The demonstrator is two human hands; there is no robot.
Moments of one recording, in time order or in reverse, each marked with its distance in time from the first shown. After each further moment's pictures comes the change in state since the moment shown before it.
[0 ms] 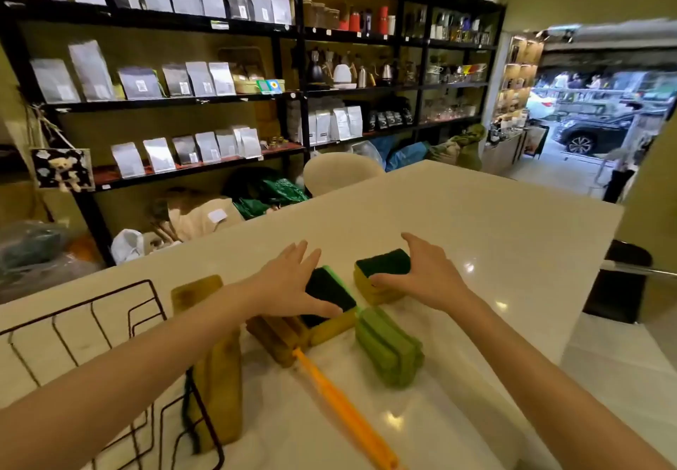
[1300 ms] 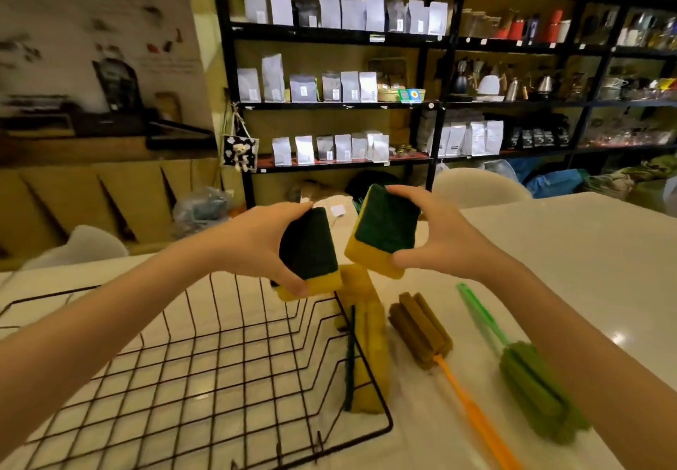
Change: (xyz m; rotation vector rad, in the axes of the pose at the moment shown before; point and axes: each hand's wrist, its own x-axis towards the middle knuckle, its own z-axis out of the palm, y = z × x) left_hand -0.177 -0.099 -0.072 -0.114 0.322 -0.219; right_hand -0.006 -0.183 0.012 0.327 -0.255 -0.726
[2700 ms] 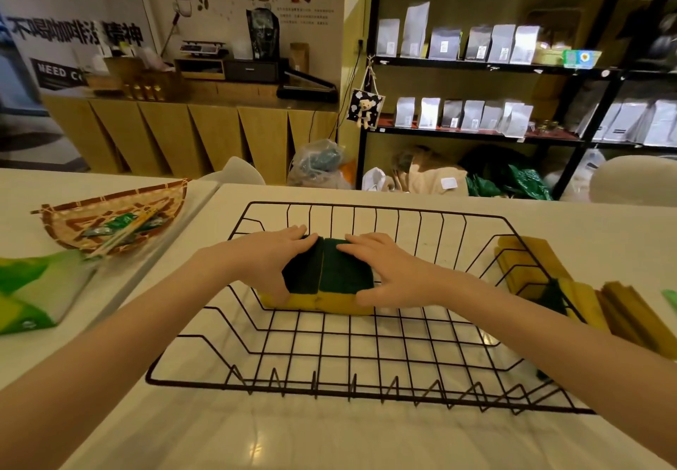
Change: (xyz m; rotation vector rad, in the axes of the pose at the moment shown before) left_hand -0.167 -0.153 0.027 0.253 -0.334 -0.430; right_hand 0.039 -0.114 0.239 -0.266 -0.704 -0.283
